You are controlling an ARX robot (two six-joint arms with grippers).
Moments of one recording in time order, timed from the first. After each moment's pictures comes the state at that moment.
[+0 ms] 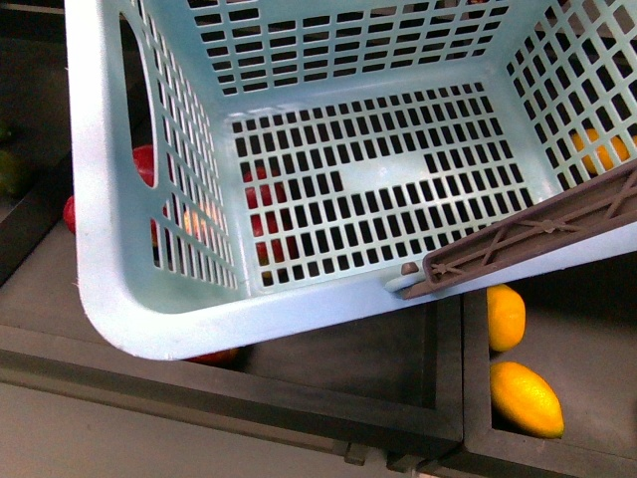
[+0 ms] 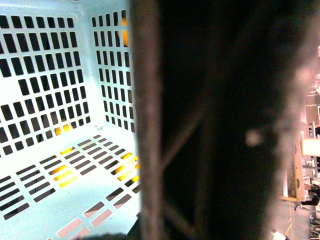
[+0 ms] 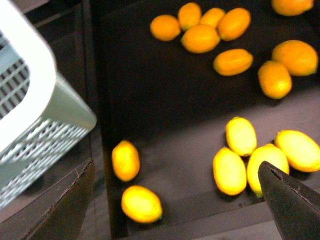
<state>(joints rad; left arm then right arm) -0.67 1.71 1.38 -0.18 0.30 -0.91 -0.28 0.43 0.16 -0.20 0.00 0.30</state>
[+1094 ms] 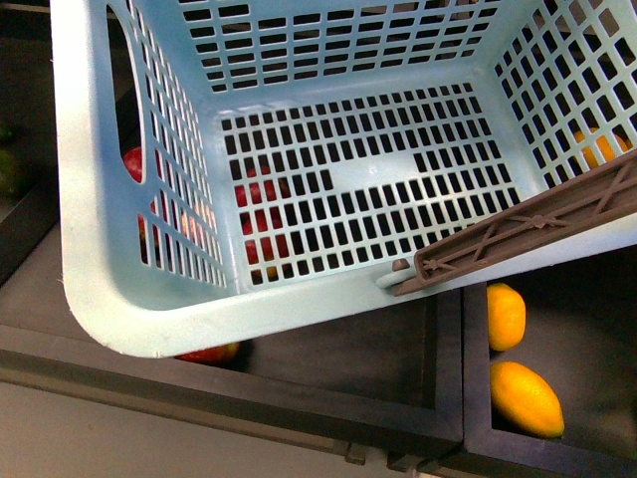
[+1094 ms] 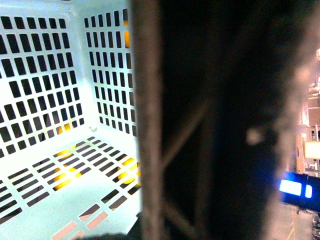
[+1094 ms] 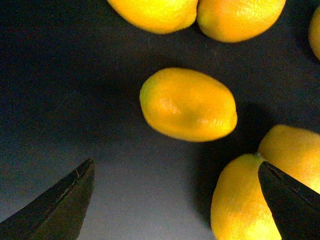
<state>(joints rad) -0.67 1.71 1.38 -0.18 0.30 -0.91 -0.45 2.44 1.10 0.61 0.03 -0.46</state>
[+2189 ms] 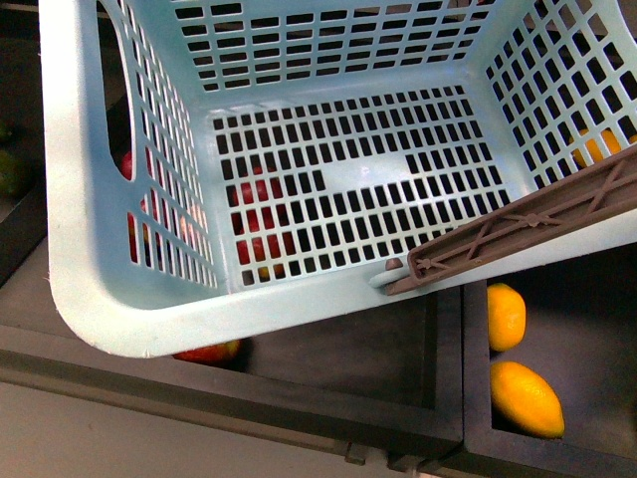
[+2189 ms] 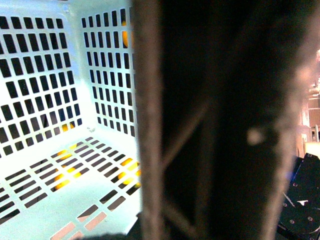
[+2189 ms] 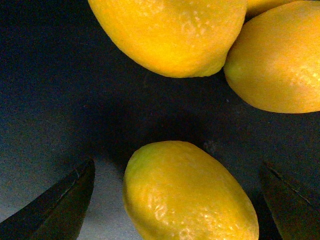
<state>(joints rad) -0.67 1.71 1.38 -0.18 0.29 -0.91 -0.51 2.69 1.61 0.24 -0.14 -0.73</state>
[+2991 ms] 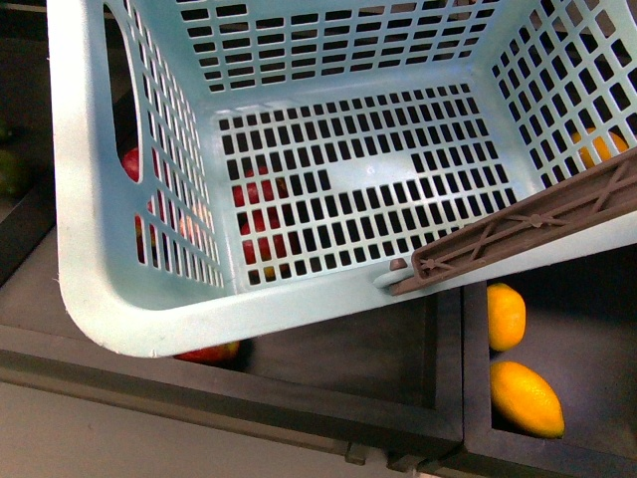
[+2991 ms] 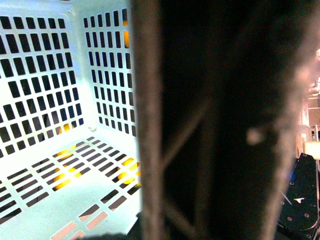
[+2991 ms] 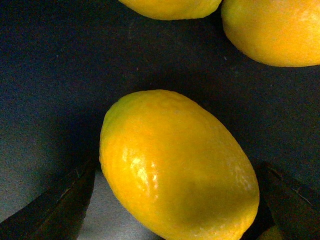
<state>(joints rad) -0.67 1.71 1.38 -0.18 0.30 -0.91 -0.54 2.72 1.60 0.25 -0.12 -0.77</state>
